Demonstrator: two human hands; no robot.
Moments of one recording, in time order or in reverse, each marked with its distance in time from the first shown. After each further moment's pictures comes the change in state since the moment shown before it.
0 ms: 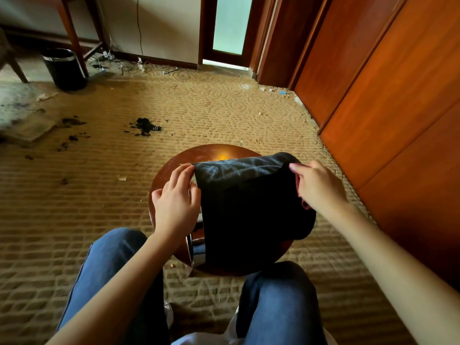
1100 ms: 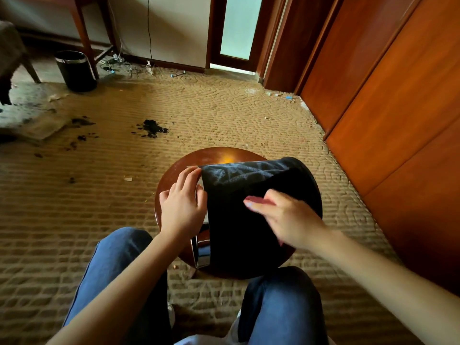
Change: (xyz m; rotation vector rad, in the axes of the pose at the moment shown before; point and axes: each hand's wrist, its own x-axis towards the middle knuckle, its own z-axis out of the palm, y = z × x) left_hand 0.000 0.000 -0.001 0.008 -0.014 0.009; right_hand -0.046 -0.047 0.005 0.196 -0.085 -0.657
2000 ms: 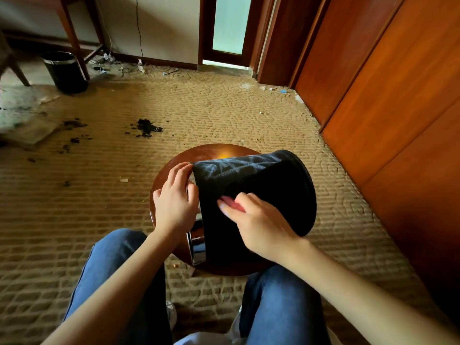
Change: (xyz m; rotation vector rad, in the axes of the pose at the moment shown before) left_hand 0.005 -0.001 0.003 -0.092 0.031 -0.028; right_hand 0.011 -0.038 0.028 -0.023 0.132 -0.023
